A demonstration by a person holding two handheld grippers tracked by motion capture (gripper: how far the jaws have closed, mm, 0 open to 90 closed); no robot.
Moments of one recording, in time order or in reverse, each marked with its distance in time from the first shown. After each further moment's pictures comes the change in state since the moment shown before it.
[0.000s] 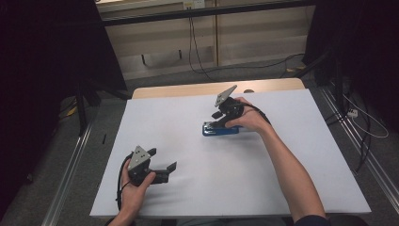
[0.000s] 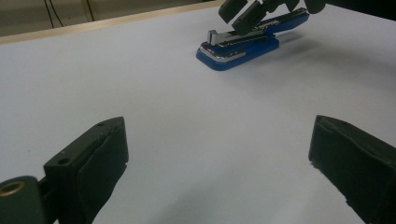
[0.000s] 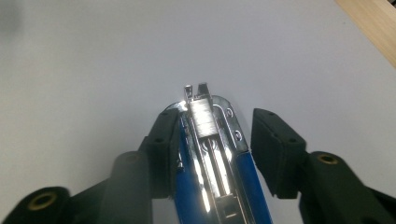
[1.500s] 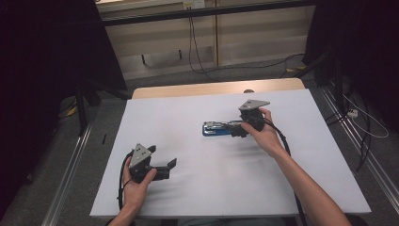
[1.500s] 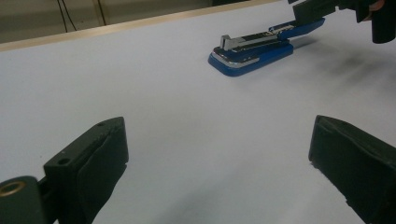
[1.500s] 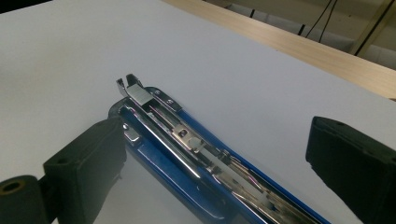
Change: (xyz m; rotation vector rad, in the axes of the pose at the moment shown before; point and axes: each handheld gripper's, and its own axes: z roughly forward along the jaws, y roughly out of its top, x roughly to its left) left arm 0.003 0.002 0.007 -0.016 0.039 -0.002; right arm 0.043 -0.055 -0.042 -0.239 -0.415 0.346
